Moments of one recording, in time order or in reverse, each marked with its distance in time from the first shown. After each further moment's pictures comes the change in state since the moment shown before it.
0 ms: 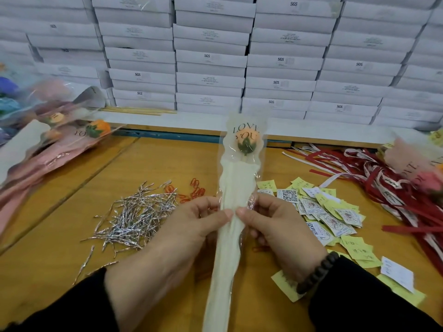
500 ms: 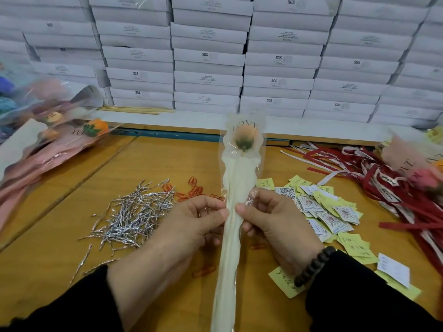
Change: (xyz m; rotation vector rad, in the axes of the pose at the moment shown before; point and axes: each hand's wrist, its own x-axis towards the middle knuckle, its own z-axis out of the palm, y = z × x) left_hand 0.005 -0.004 0.000 0.008 0.034 0.013; right_hand 0.006 0.007 -0.005 0.060 -0.008 0.016
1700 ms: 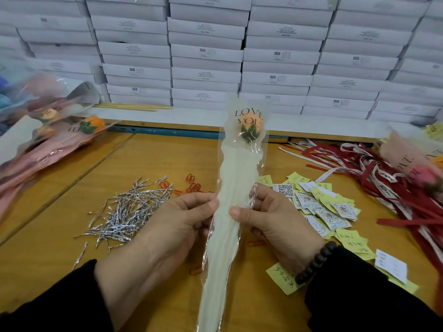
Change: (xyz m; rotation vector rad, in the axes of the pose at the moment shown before) left_hand -0.001 0.004 -0.005 -0.118 0.040 -0.042; right_hand -0.005 -0.007 0.001 0.191 -0.133 0.009
